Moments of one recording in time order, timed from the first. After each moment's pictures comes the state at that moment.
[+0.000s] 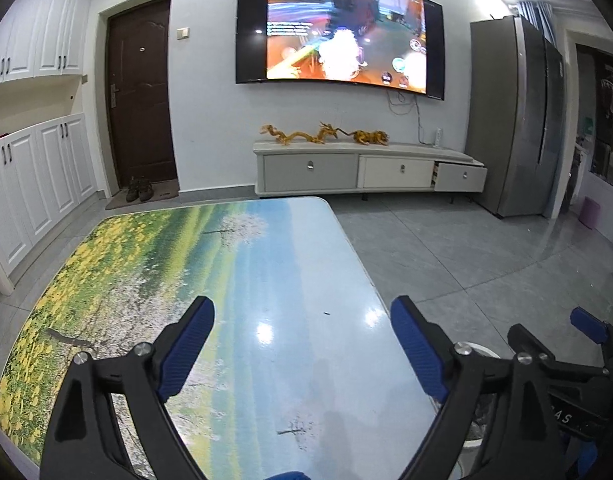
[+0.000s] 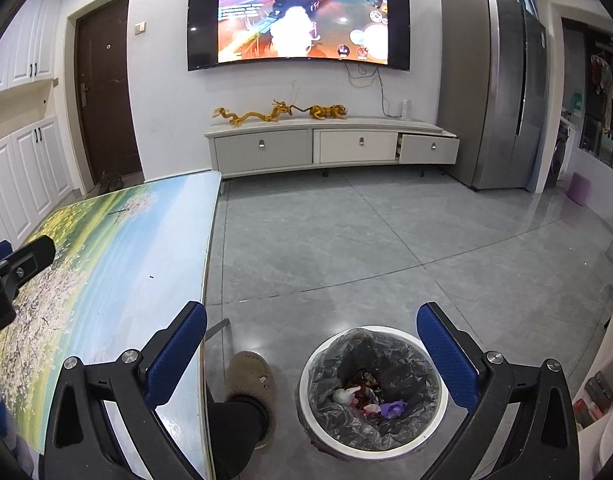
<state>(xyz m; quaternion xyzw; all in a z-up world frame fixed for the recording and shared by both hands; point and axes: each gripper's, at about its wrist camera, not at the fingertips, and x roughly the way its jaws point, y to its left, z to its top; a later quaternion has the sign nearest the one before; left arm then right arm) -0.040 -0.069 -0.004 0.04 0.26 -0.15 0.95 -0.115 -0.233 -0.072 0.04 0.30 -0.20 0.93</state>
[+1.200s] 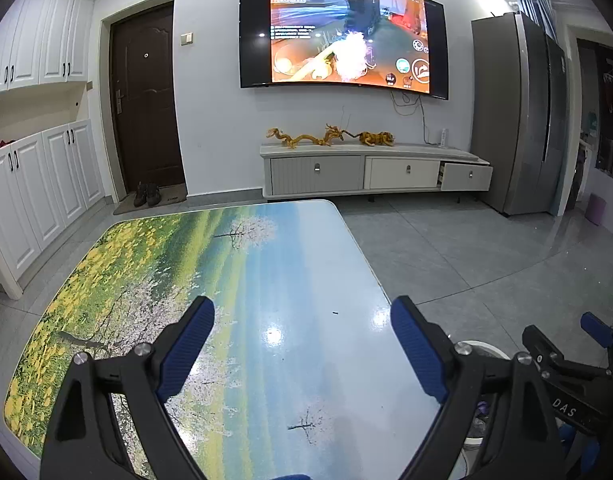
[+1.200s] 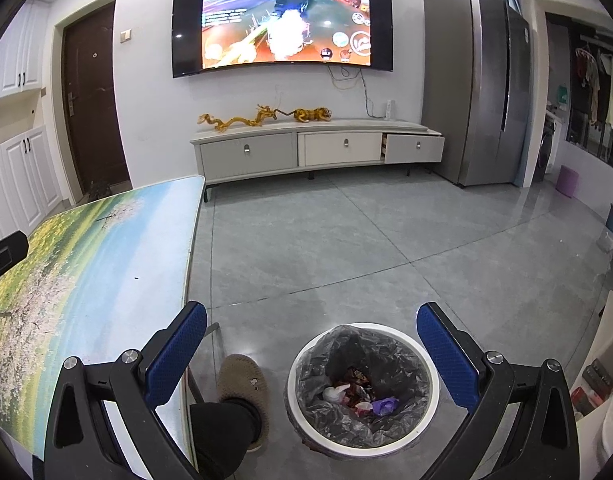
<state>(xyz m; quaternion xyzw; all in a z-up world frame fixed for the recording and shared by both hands) -0.050 -0.071 -0.002 0.05 0.25 -0.14 0.96 -0.131 -0.250 -0.077 0.05 0.29 -0.23 0.93</state>
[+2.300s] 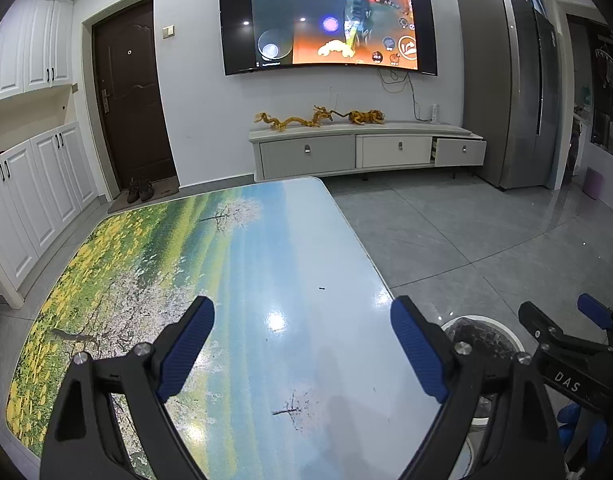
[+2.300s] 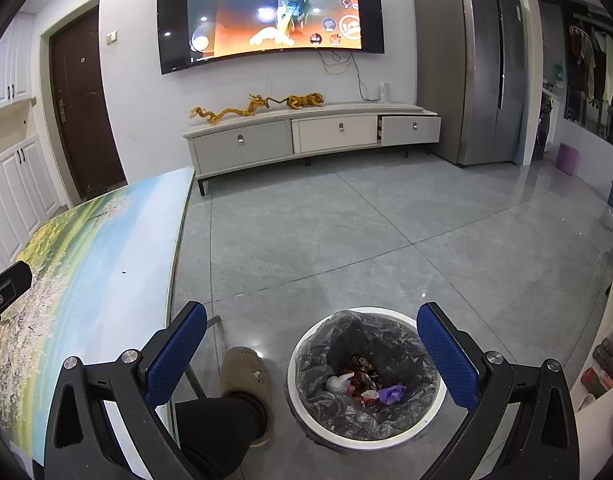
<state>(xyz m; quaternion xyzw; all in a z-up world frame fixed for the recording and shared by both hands) -0.048 -0.086 -0.022 0.08 0.28 -0.15 0.94 -0.128 -0.266 -0.093 0.08 0.30 -0.23 0.92</state>
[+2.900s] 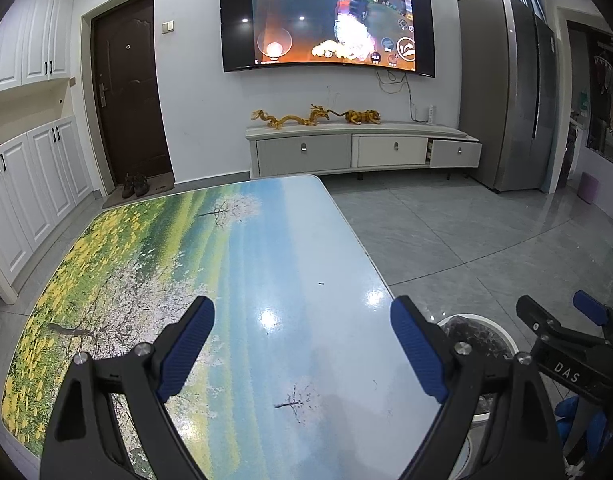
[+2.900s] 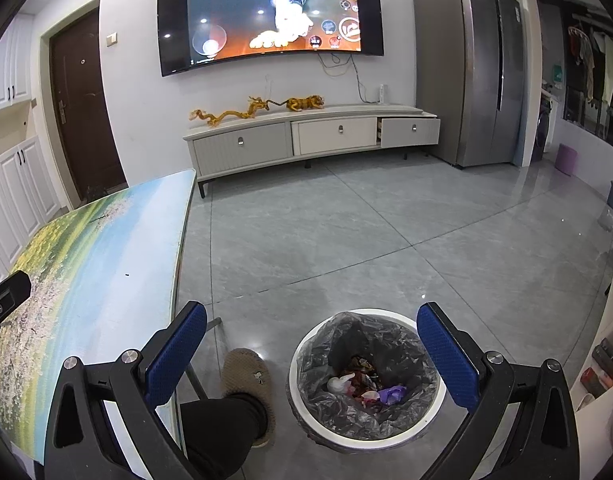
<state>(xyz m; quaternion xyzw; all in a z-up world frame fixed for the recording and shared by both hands) -0.048 -0.076 -0.023 0.07 0.28 -0.16 0.94 -0.132 -0.265 -0.092 0.08 0.30 -0.23 0.92</state>
